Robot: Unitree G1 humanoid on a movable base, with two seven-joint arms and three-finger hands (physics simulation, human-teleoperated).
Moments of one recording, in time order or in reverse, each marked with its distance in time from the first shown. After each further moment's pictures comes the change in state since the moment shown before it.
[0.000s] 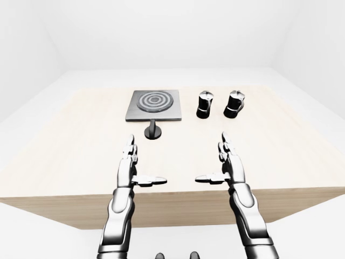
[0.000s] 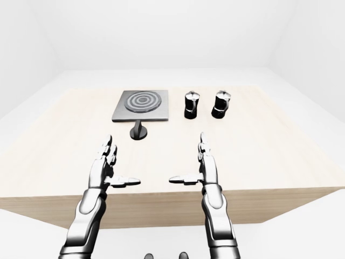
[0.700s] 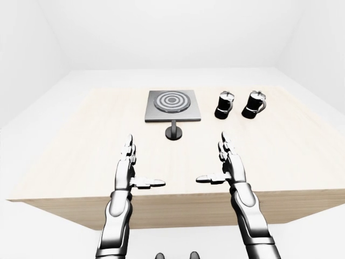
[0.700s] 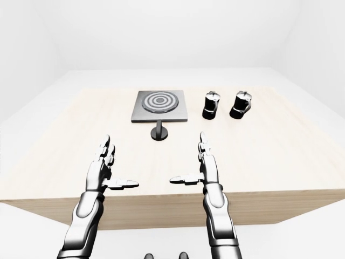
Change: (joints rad) left arm 0.029 0.008 0.013 -0.002 0.012 -0.072 -0.029; right arm -0.007 -0.010 -0.013 0.002 -0.008 0.005 0.032
